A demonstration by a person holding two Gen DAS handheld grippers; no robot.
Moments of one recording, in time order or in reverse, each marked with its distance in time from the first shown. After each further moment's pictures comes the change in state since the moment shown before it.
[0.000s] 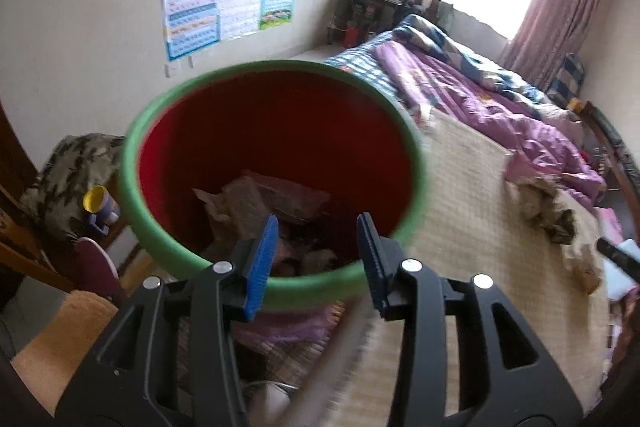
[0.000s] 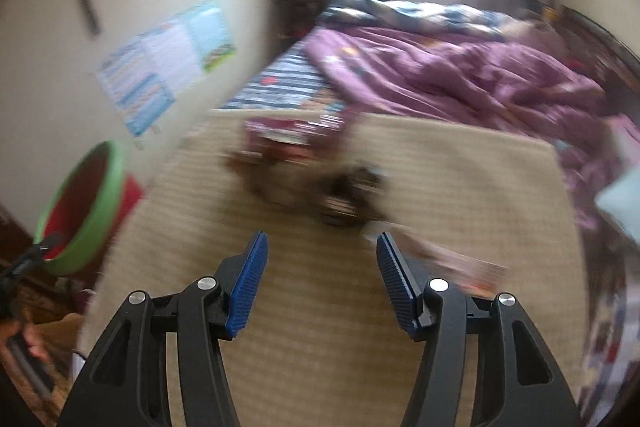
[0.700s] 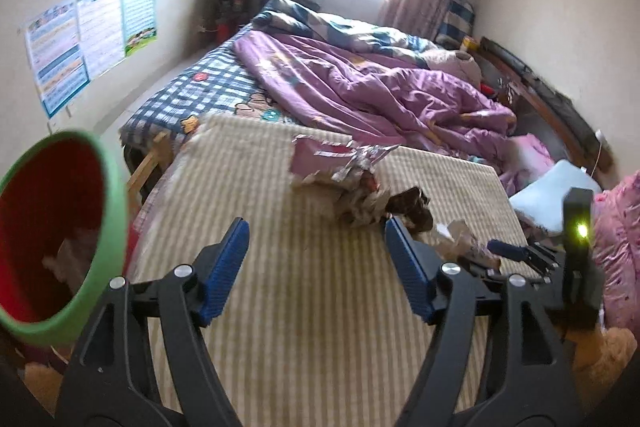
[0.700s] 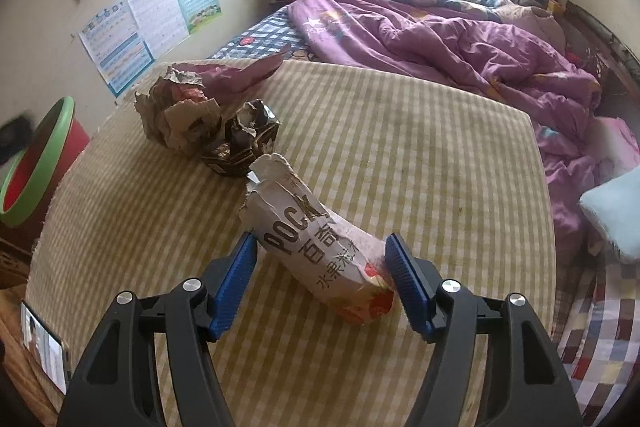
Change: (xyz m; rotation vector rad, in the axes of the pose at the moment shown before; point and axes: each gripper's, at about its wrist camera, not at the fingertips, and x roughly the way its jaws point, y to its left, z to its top) left arm 0.025 -0.194 0.016 0.302 0.053 -0.307; right arm 0.032 -0.057 -0.015 -0.093 0.110 -0.030
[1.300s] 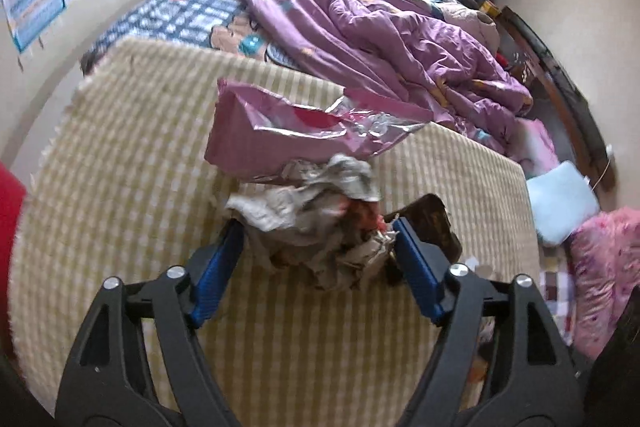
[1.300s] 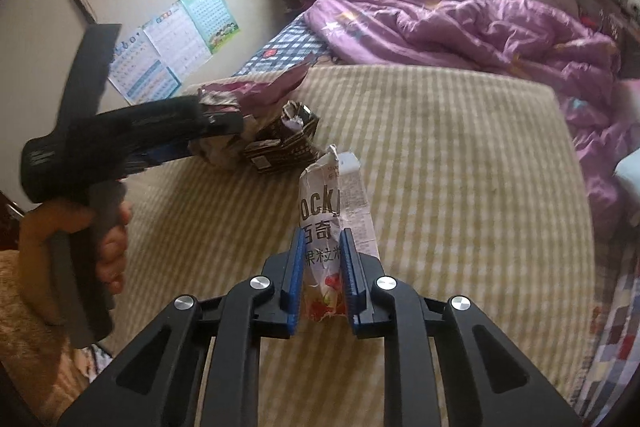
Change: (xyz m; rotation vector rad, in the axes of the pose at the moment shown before) left arm 0.135 -0.008 0.014 -0.161 0.265 -0.061; right arm -0.011 -0.005 0.002 0.125 -0.003 0.174
